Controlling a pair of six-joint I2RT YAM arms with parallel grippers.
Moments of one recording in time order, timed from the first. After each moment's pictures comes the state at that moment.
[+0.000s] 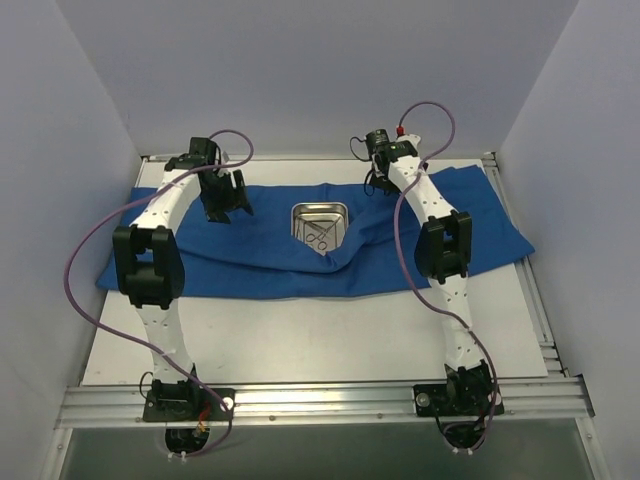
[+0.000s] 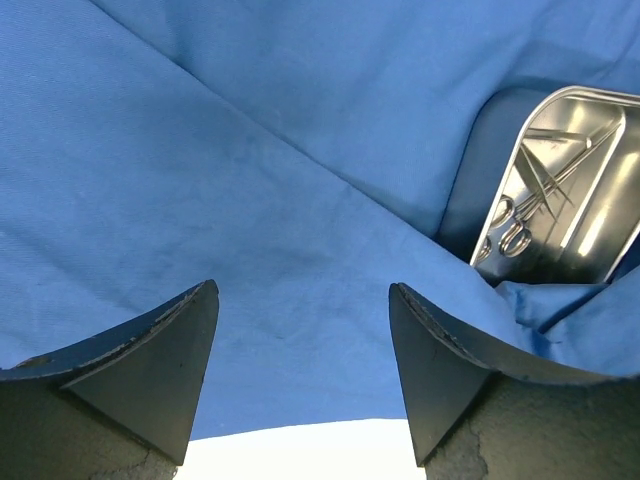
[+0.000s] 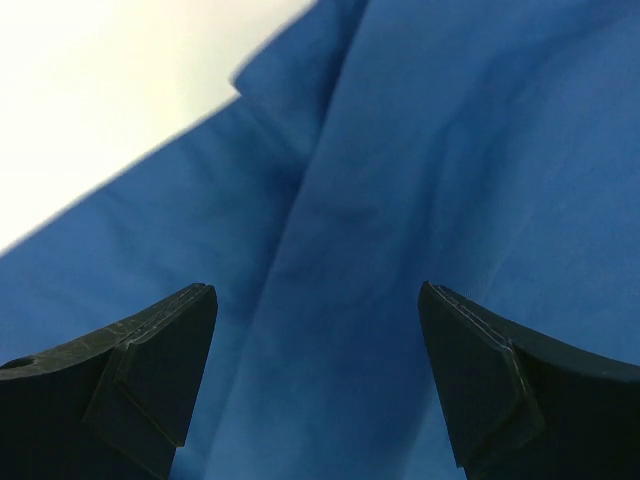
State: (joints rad) left arm -0.10 2.05 1.81 -0.88 0.22 -0.38; right arm 0.31 2.46 2.40 -1.04 0.61 0.68
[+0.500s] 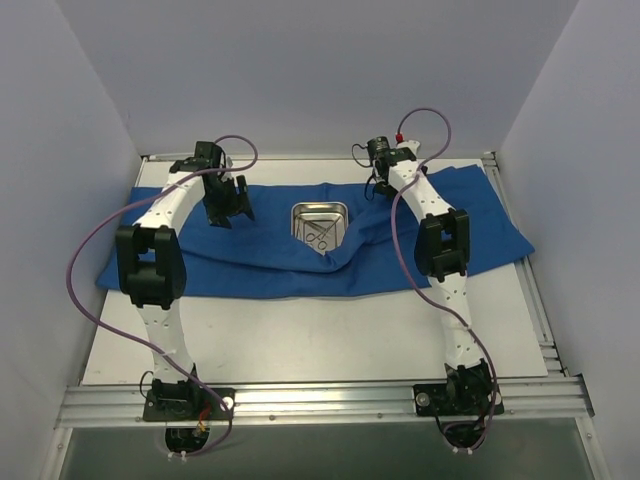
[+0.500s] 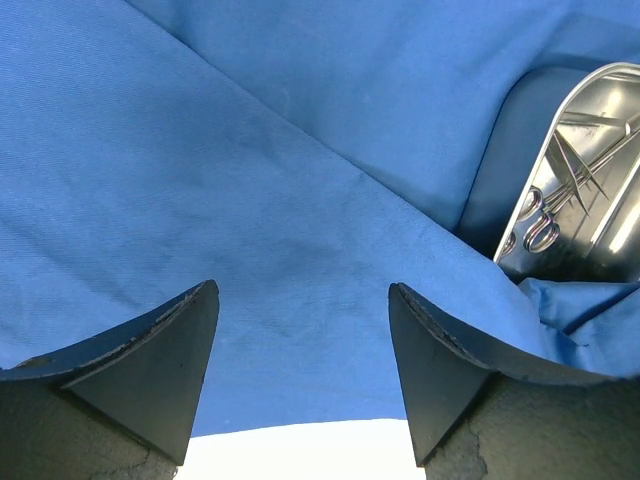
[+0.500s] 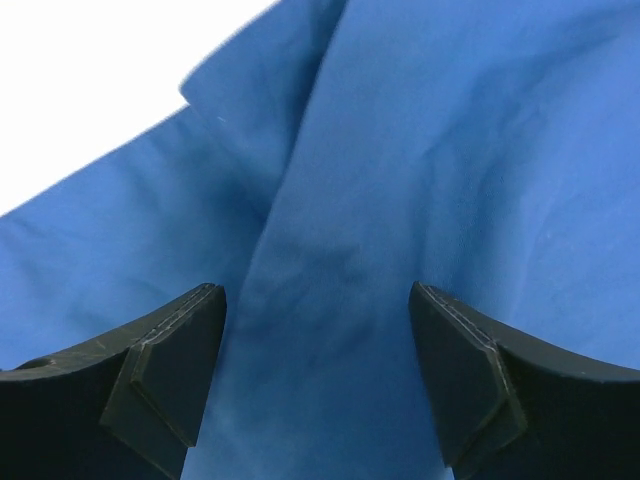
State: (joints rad) left arm -0.12 2.05 1.77 -0.88 0.19 -0.37; right arm 0.28 2.52 2.35 -0.98 0.66 0.60
